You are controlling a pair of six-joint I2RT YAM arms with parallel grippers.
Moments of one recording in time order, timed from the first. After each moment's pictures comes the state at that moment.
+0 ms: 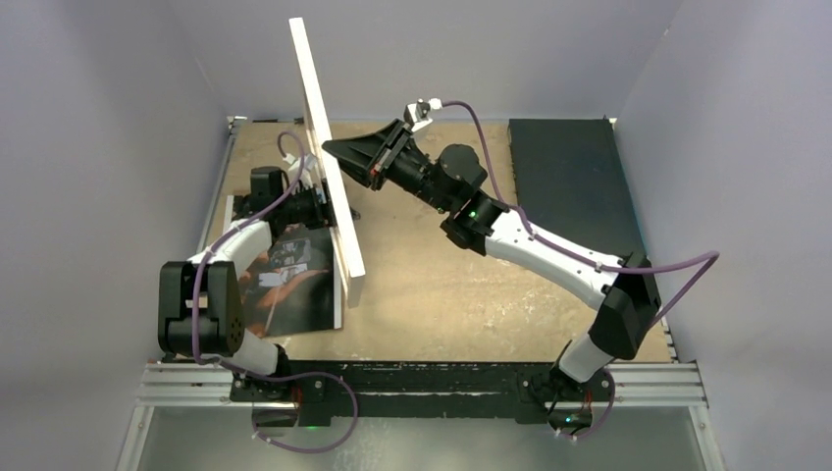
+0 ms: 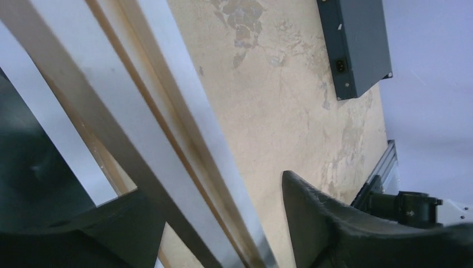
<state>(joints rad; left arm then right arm) 0.01 1.50 0.86 -0.03 0.79 -0.36 0.91 1.59 1.44 0.48 -0.17 1.49</state>
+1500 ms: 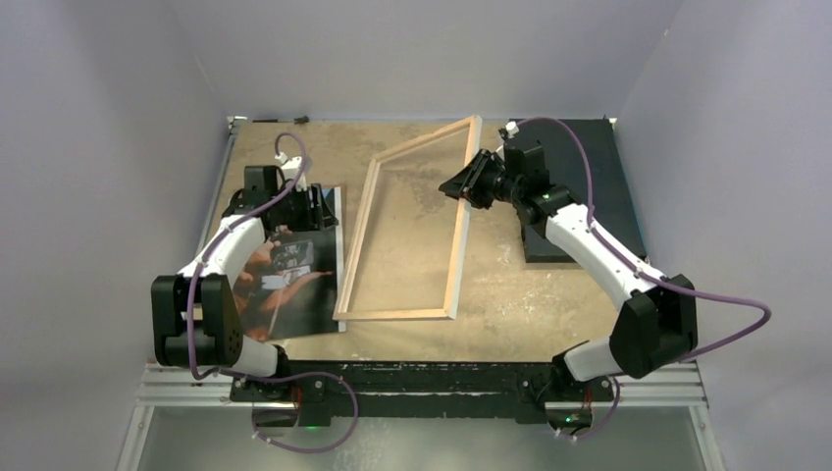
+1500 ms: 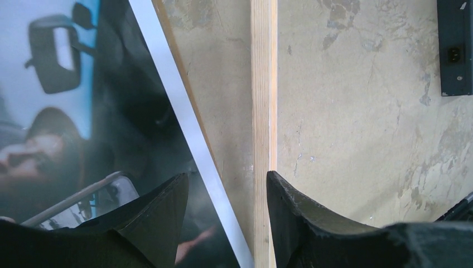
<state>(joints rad) 0.02 1.44 0.92 -0.31 0.52 -0.12 0.43 1.42 1.17 -0.26 -0.30 0.97</state>
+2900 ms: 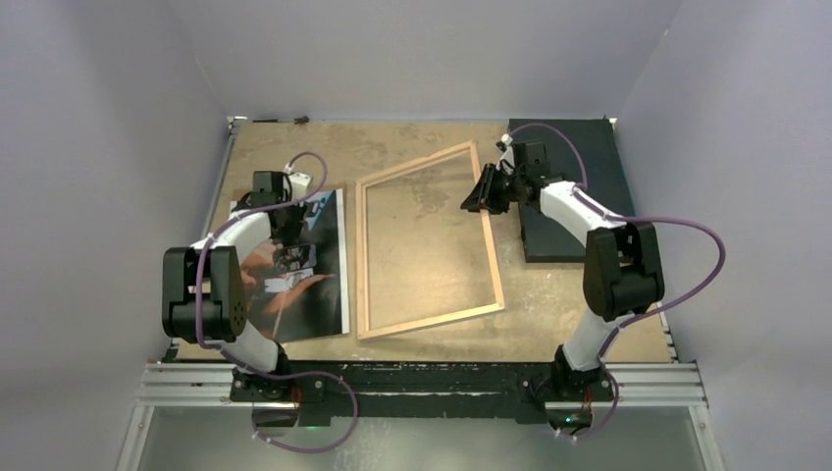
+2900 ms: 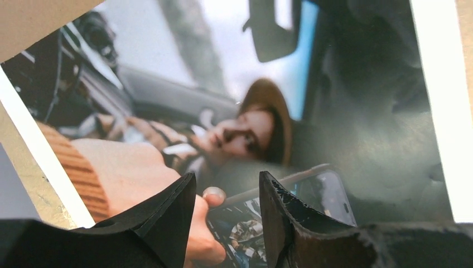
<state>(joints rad) 0.03 1.60 0.91 -0.28 -0.03 0.34 0.23 1.74 1.23 -0.34 -0.52 0.55</state>
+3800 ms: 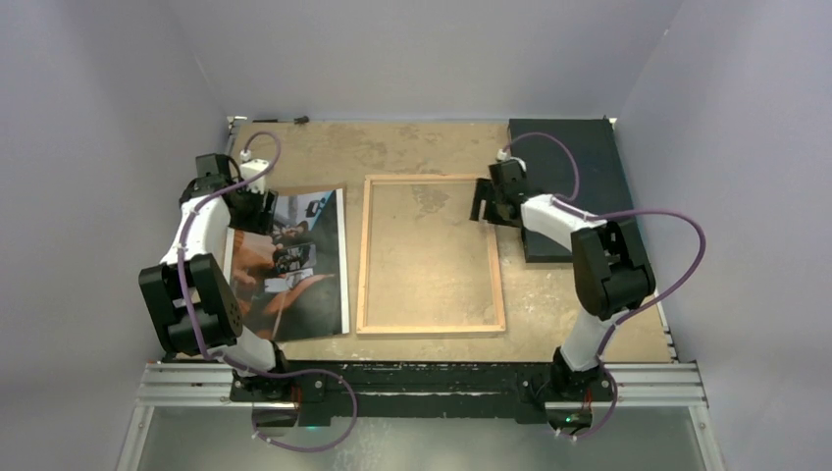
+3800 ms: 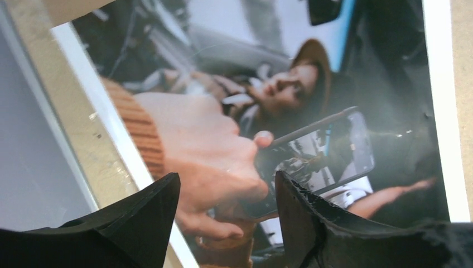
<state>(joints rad) 0.26 1.54 1.12 -0.63 0.21 0.45 0.30 1.79 1.10 -0.25 0.12 0.43</state>
